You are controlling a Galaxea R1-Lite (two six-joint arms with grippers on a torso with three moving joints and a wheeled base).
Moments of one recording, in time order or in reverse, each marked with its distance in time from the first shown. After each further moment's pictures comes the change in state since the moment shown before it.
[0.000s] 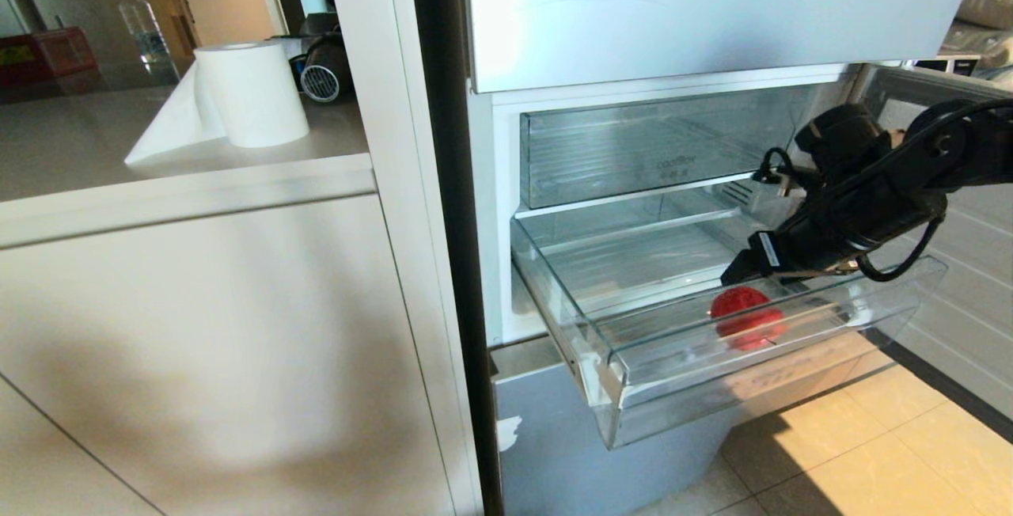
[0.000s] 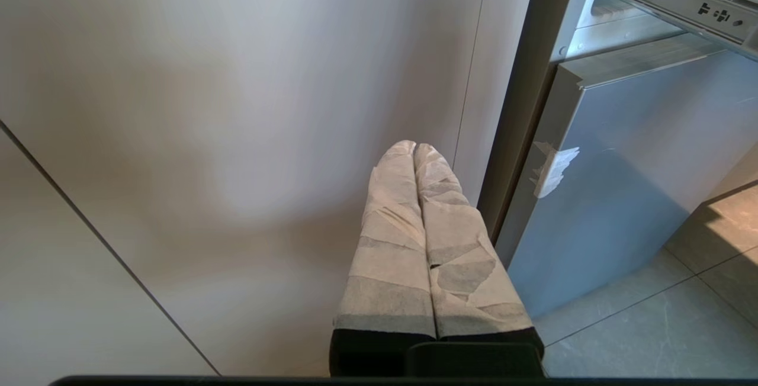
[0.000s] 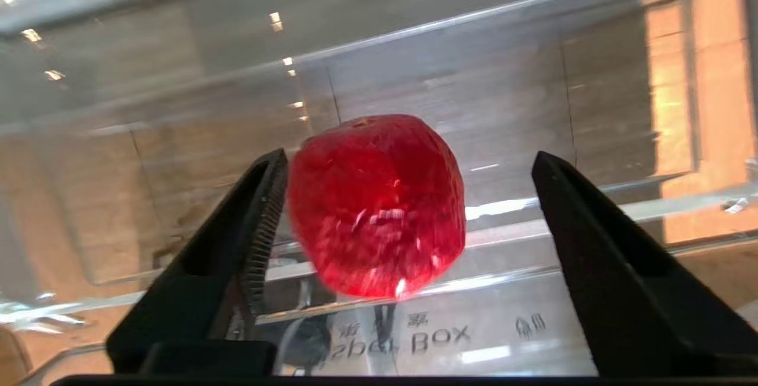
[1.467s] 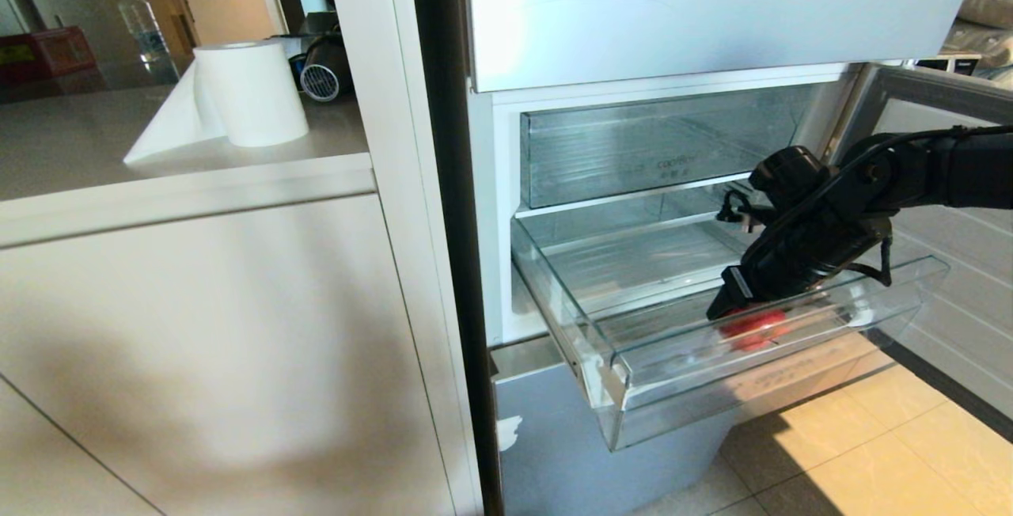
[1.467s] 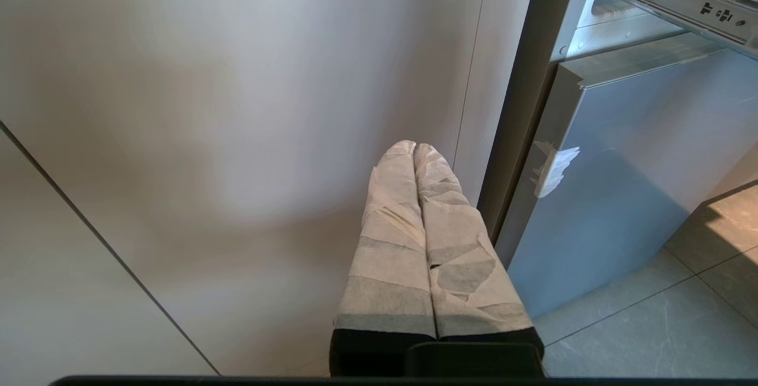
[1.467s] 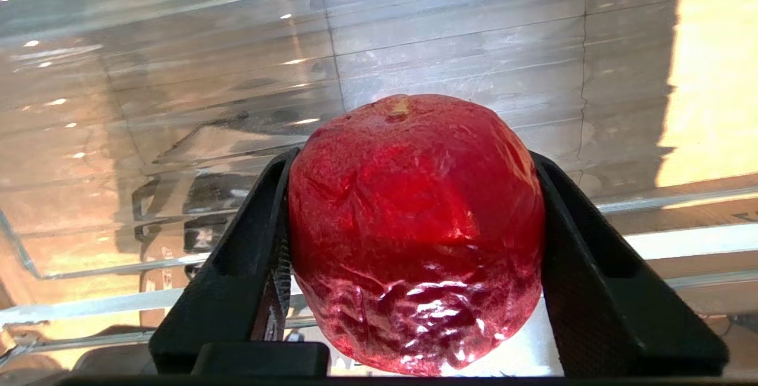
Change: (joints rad) left arm 0.000 0.000 0.000 0.000 0.000 0.000; right arm 0.034 0.098 -0.026 0.081 -0.014 -0.015
